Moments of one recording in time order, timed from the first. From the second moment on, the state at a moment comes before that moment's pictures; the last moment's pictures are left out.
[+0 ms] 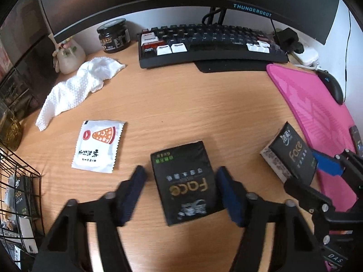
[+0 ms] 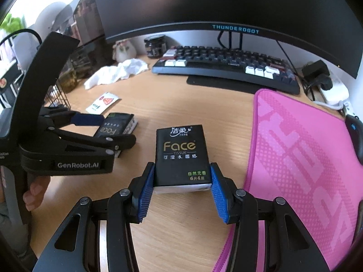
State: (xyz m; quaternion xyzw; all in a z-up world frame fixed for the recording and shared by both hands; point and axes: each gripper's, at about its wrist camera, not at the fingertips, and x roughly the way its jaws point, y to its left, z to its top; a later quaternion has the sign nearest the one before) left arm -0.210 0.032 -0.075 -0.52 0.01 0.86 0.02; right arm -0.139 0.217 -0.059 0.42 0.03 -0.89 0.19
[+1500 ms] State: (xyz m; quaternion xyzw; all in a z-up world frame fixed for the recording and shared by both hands) left arm -0.031 -0.211 0.060 -0.39 -0.06 0.91 -0.15; right arm -0.081 -0.073 0.074 0.30 0.13 -0.86 0.39
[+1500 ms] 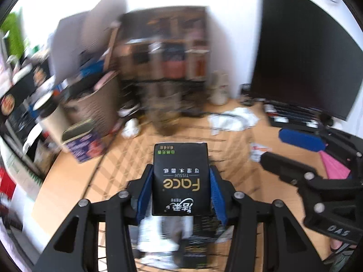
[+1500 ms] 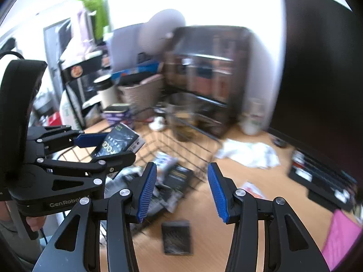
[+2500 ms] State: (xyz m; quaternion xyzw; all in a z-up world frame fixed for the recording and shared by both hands) left arm -0.022 -0.093 0.071 -0.38 -0.01 0.93 -0.01; right arm -0.111 0.033 0.072 0.30 0.07 -0.90 0.30
